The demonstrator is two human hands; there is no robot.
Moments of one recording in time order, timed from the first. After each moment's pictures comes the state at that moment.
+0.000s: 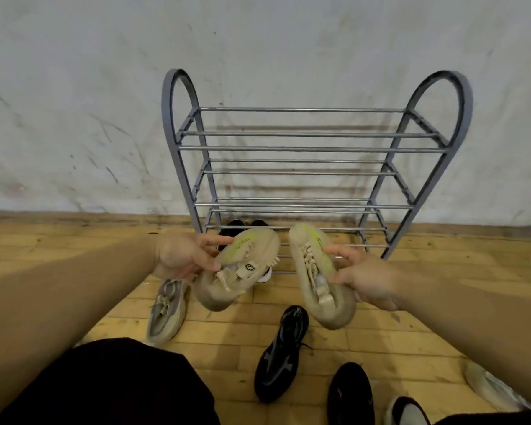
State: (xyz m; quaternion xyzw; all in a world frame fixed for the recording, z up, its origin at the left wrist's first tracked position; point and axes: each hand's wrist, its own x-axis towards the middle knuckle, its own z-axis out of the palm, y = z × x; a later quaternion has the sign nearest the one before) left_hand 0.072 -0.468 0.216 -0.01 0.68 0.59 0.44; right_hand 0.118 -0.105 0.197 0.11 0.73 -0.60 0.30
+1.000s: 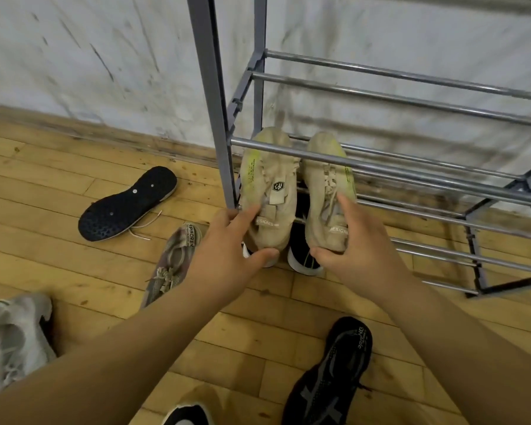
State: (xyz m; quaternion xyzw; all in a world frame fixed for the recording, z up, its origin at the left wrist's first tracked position) left_hand 0.006 -0.475 0.010 -0.07 0.93 0.36 0.00; right_hand -0.044 -0.237 0.023 -0.08 0.95 -0.30 0.10
